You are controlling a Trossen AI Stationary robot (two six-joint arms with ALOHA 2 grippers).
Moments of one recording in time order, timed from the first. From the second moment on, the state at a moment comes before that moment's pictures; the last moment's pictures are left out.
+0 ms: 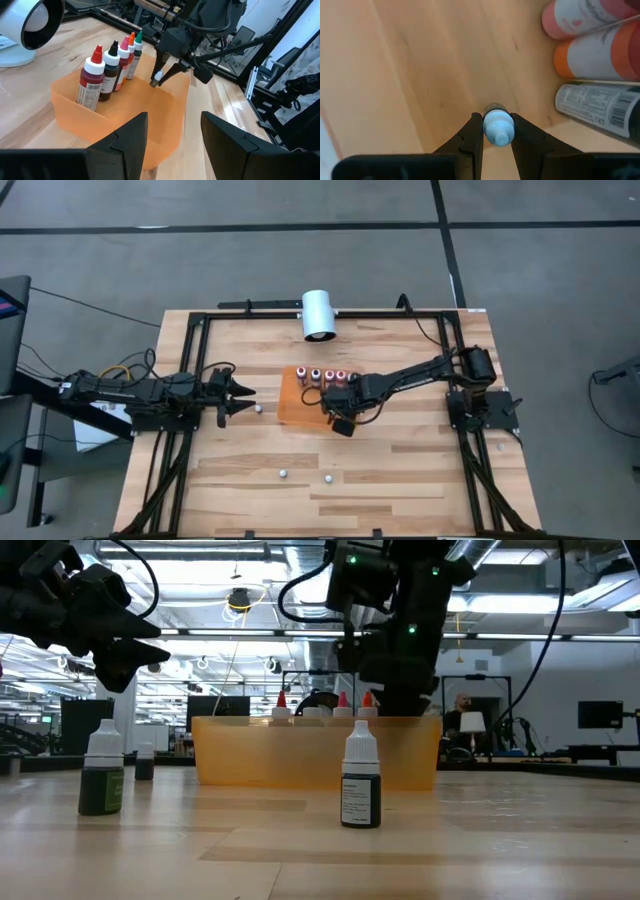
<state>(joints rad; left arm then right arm) -0.06 0.25 0.07 0.04 -0.11 -0.43 0.09 1.93 1.33 -0.77 0.18 0.36</state>
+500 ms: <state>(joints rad) -0.06 0.25 0.07 0.03 -0.11 -0.43 0.09 1.95 1.33 -0.76 0.19 0.31</state>
